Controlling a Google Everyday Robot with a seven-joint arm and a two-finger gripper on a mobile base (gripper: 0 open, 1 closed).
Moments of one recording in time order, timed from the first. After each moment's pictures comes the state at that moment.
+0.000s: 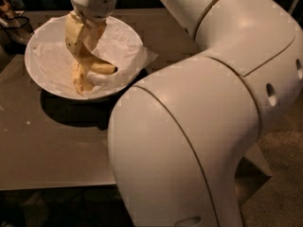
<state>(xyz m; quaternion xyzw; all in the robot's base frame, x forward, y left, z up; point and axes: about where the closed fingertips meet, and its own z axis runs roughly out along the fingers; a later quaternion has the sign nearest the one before) 0.599 0.151 0.960 -0.45 0.87 0.20 0.06</state>
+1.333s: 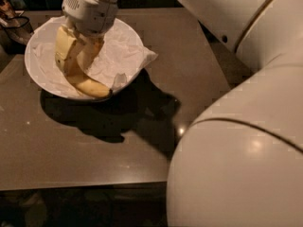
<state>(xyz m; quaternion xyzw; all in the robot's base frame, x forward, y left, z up) 0.520 0.151 0.961 -0.41 0.88 0.24 0.02</state>
